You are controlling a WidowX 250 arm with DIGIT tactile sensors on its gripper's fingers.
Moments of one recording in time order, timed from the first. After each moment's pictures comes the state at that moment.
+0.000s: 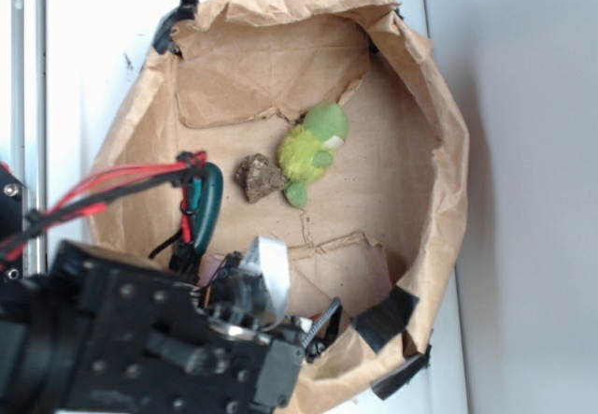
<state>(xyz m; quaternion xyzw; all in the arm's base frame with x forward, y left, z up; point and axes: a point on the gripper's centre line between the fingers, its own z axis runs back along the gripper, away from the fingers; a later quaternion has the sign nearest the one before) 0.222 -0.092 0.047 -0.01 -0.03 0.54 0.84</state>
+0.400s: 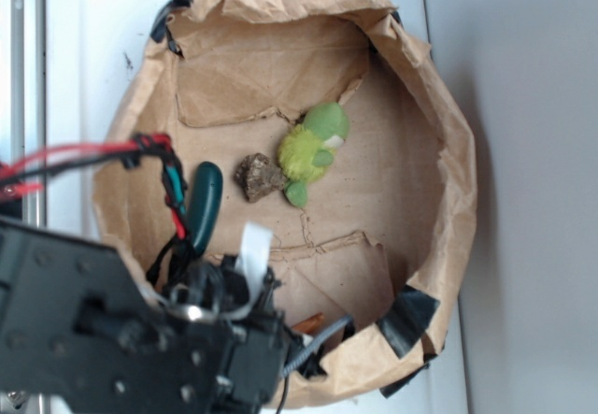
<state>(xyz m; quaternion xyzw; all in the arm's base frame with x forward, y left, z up) 0.227 -0.092 0.070 -0.08 -0.05 0.51 0.86</state>
